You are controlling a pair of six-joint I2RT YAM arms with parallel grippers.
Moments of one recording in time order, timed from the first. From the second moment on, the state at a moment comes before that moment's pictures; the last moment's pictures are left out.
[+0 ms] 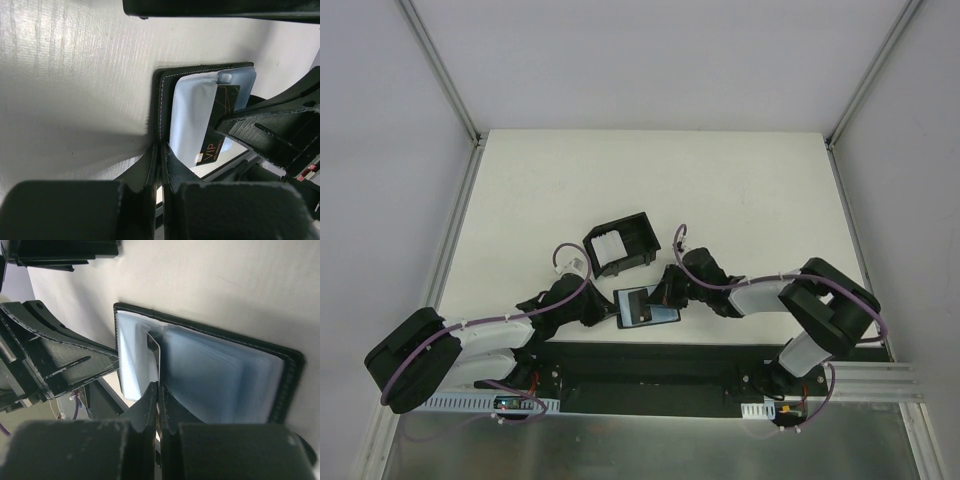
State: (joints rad) left arm -0.78 1.10 0.15 0.22 0.04 -1.26; right arm 0.82 1.57 0.47 0.42 -0.35 0.99
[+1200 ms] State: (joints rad) left arm -0.78 1.08 0.15 0.21 0.04 -1.26; right arm 0.94 1.62 0.65 0.19 -0.29 0.93
